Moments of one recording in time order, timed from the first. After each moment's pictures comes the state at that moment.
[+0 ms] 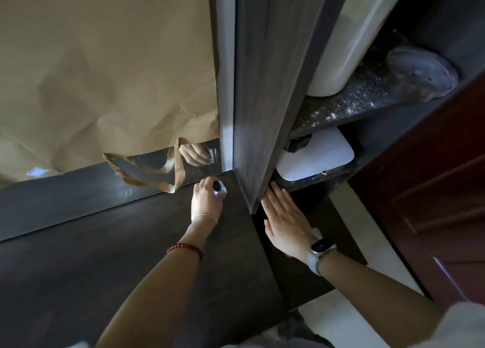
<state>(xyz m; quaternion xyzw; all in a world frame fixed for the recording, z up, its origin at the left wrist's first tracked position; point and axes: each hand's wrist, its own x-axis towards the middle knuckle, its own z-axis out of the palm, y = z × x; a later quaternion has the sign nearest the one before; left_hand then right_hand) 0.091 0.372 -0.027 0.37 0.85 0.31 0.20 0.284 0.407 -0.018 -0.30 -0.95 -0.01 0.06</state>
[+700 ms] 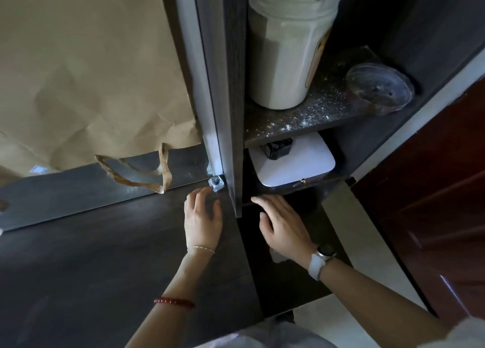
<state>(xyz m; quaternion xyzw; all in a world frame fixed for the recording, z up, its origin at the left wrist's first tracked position) 0.158 0.339 0.014 0.36 0.83 0.42 0.06 0.315 0.418 0.026 -0.28 -0.90 0.24 0.24</state>
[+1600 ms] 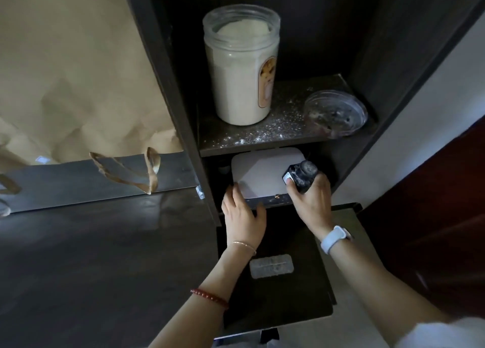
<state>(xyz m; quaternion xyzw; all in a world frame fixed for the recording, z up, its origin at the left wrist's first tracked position) 0.278 0.415 0.052 0.32 0.85 0.40 0.13 0.366 0.524 0.059 -0.52 -0.74 0.29 0.30</state>
